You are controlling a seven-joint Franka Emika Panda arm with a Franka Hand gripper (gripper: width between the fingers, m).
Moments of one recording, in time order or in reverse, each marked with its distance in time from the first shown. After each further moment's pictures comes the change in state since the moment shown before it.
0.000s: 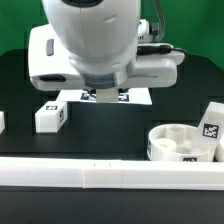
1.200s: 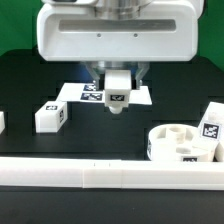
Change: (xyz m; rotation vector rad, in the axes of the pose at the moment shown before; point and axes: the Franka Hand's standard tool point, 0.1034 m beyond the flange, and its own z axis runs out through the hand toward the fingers) arm 0.014 -0.018 -0.057 -0.059 0.802 0.014
